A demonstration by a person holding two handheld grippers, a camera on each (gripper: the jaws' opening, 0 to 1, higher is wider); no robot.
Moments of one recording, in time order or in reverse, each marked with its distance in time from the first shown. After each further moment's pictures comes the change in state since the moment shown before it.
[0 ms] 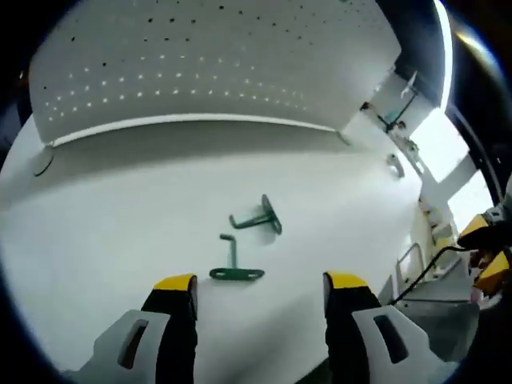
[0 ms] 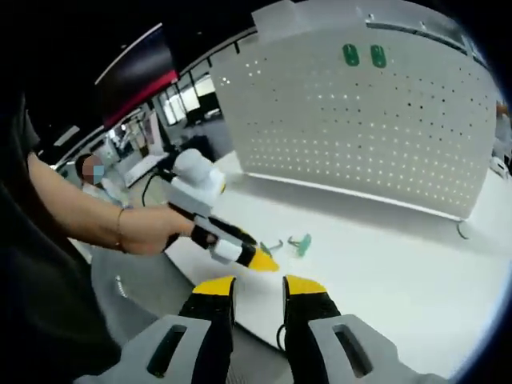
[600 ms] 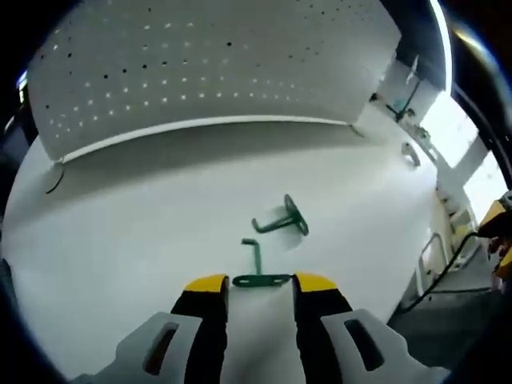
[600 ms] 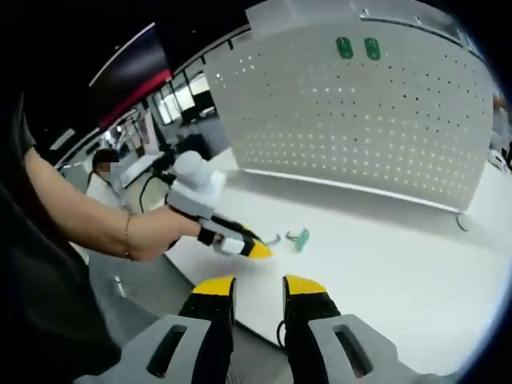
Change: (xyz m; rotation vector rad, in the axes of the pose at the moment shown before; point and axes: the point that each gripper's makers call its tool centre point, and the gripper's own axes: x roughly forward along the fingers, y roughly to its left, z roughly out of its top) left arm 0.003 0.020 0.005 0.077 -0.030 0.089; right arm 0.004 -0.003 -0.006 0.021 0.018 -0.012
